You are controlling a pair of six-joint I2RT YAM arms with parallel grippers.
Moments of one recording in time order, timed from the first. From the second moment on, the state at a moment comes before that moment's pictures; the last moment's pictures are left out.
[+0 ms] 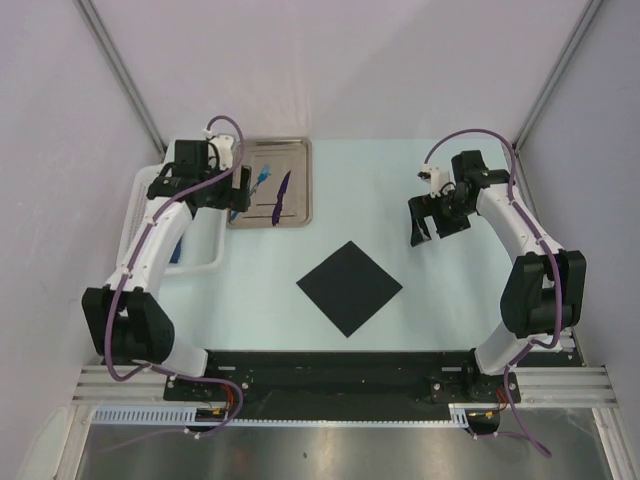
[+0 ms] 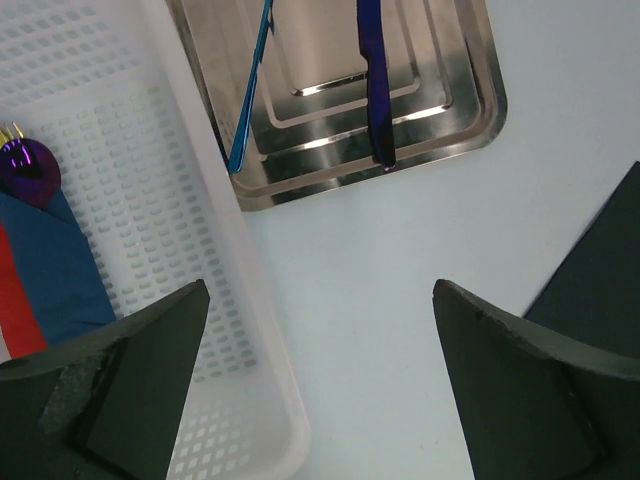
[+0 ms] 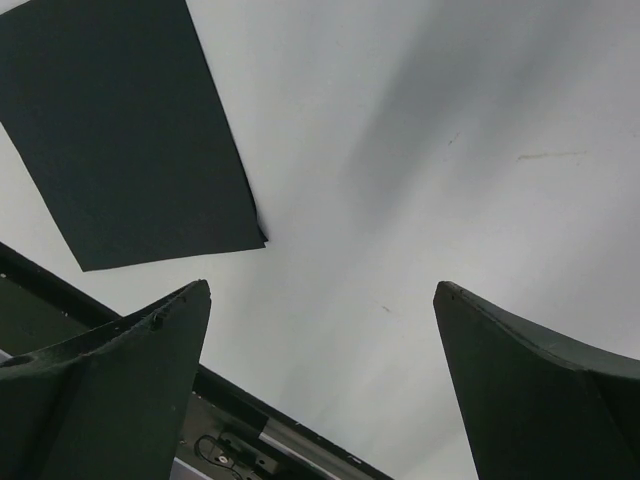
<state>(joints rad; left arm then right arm) -0.09 1.46 1.37 -0.68 0.11 0.09 0.10 1.65 1.39 -0.96 -0.38 -0.25</state>
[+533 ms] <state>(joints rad) -0.18 1.87 1.78 -0.69 0.04 0.03 0.10 1.65 1.40 -0.96 -0.34 -0.26</state>
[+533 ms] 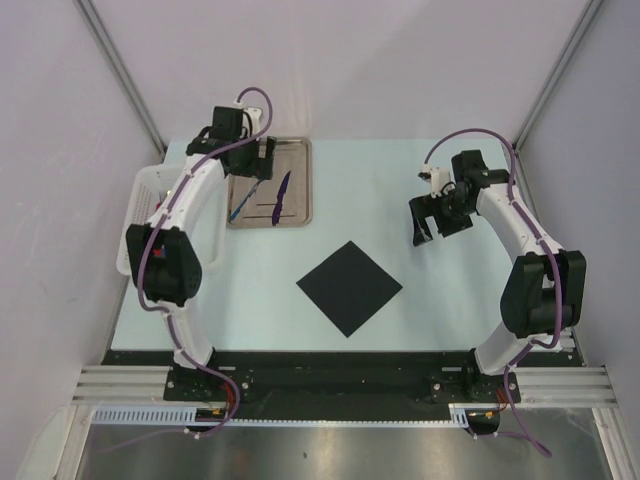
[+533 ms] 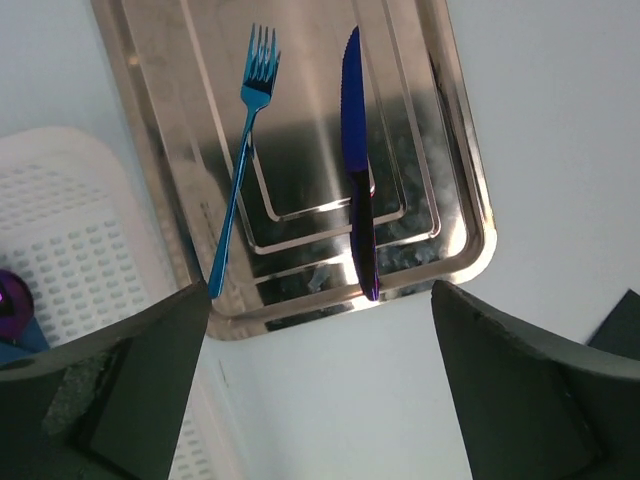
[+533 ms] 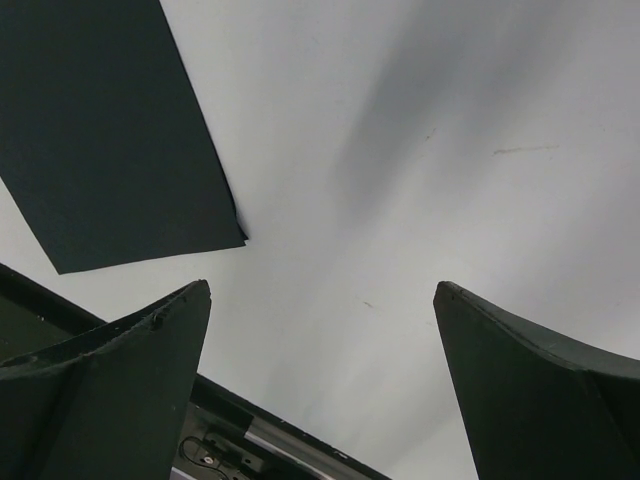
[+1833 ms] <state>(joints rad) -0.25 2.41 2.06 -0.70 -0.05 -0.09 0.01 1.65 1.40 -0.96 -0.30 -0.30</state>
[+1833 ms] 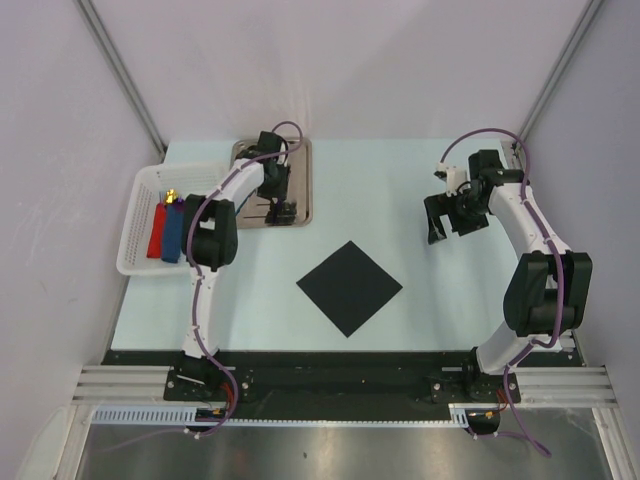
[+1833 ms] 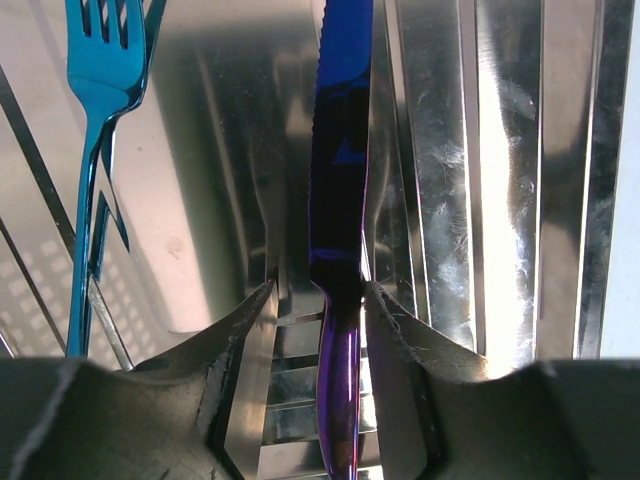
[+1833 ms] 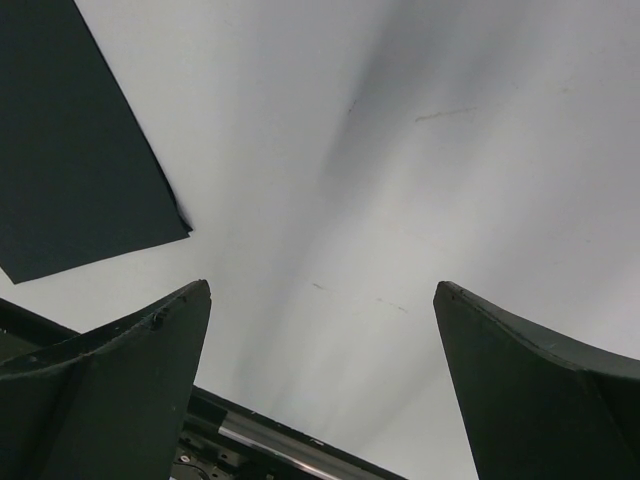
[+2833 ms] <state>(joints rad) -0.25 2.18 1.84 -0.75 -0.04 -0.30 -0.03 1.66 1.44 -0.96 -0.30 -0.31</state>
